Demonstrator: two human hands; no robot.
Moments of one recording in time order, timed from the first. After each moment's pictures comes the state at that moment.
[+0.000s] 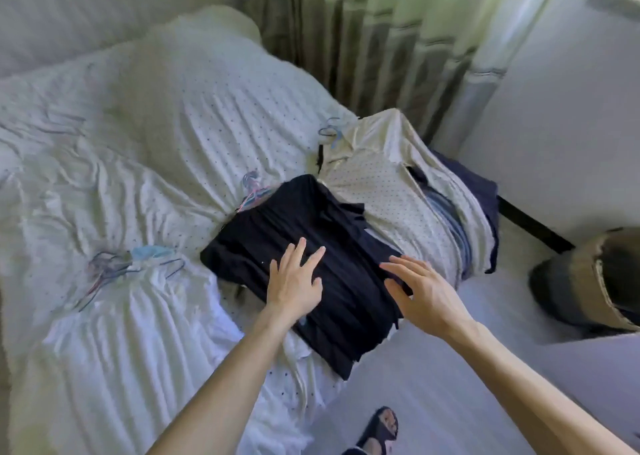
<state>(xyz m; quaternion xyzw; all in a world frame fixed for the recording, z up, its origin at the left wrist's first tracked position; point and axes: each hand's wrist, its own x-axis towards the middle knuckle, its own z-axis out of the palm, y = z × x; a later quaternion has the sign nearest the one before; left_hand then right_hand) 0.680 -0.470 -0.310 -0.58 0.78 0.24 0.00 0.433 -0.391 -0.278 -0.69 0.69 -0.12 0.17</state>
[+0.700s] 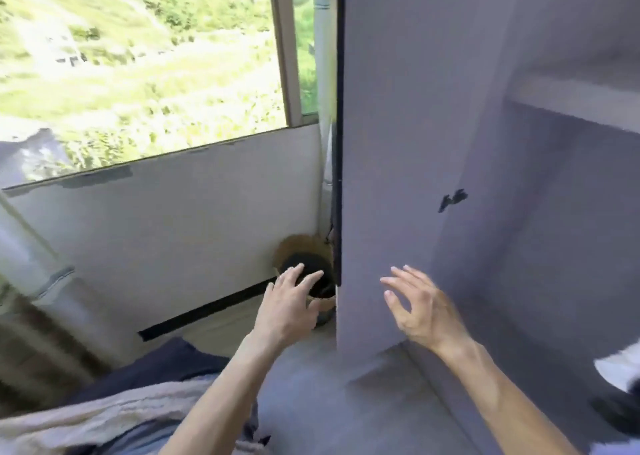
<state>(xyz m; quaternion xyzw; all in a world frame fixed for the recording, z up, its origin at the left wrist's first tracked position) 0.074 -0.380 -0.156 0.02 0.99 0.15 0.02 0.056 -0.123 -0.173 -0.14 0.95 -0.27 -0.09</state>
